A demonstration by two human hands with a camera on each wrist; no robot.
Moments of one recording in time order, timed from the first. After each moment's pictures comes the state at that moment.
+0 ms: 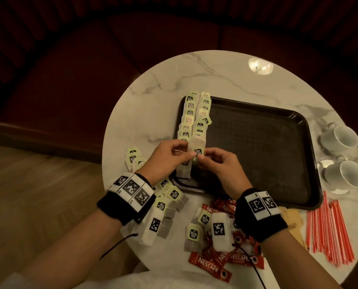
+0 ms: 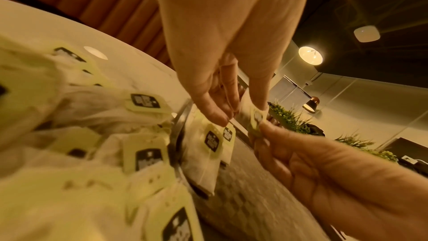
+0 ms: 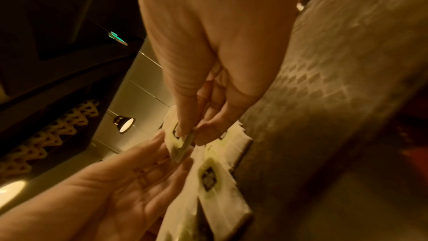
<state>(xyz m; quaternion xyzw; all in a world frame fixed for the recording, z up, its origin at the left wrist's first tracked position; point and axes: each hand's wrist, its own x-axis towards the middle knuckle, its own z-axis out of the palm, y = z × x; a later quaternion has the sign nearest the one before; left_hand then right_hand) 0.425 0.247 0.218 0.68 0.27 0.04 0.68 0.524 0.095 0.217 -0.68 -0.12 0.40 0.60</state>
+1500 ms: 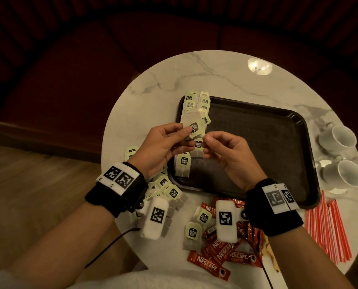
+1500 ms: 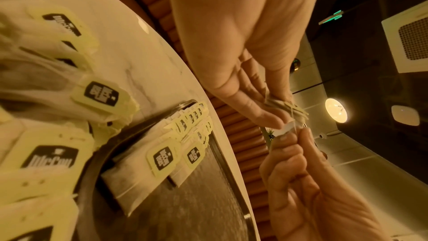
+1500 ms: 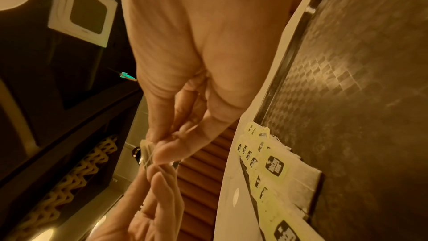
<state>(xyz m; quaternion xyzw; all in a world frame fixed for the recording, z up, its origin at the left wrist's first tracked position) 0.429 0.252 0.263 0.44 0.27 0.10 0.85 0.532 0.101 0.268 -0.58 -0.15 0.43 0.68</state>
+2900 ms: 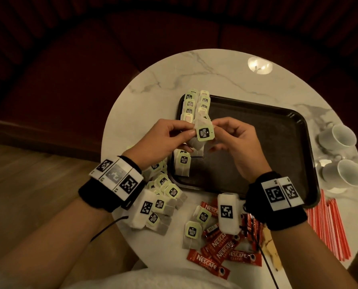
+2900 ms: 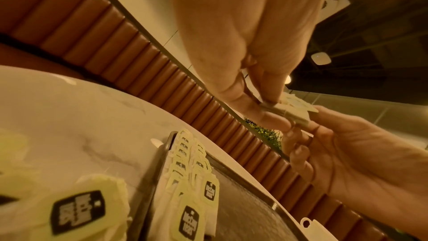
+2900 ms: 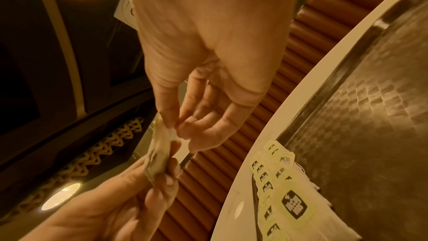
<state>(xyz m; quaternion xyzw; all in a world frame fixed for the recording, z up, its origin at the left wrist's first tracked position) 0.431 0.262 0.272 0.68 0.17 0.05 0.71 0.541 0.108 0.285 -0.66 -0.21 0.33 0.64</state>
